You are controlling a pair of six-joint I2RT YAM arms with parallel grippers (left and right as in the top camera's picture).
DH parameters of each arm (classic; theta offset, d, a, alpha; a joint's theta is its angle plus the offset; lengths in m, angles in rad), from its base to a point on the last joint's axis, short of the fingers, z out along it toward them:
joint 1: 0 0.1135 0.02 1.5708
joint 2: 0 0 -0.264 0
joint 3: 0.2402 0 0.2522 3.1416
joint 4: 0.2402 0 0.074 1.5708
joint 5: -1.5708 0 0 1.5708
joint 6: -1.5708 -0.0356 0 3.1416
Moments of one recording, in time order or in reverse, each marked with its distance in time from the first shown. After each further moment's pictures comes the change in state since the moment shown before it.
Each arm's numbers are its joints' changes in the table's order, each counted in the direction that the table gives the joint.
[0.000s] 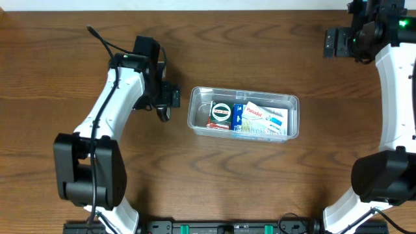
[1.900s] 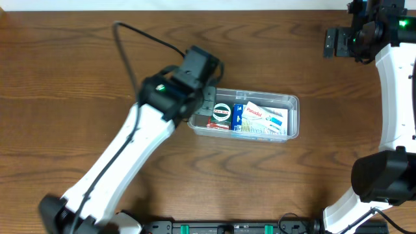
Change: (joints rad) left arm -0.436 0.276 0.101 0.049 0.199 0.198; right arm 0.000 0.000 0.000 0.000 0.000 0.000
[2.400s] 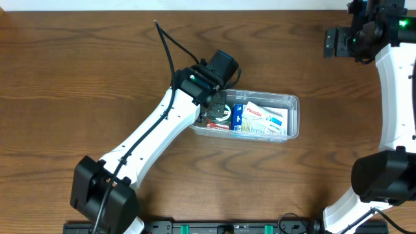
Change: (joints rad) left arm -0.034 -0.174 0.000 -0.002 0.046 0.062; right arm 0.000 0.000 0.000 0.000 0.000 0.000
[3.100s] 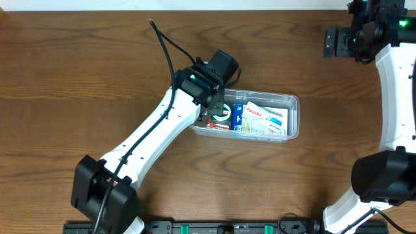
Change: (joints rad) left arm 0.000 -0.006 0.000 -0.008 0.047 0.073; right arm 0.000 0.000 0.000 0.000 0.000 0.000
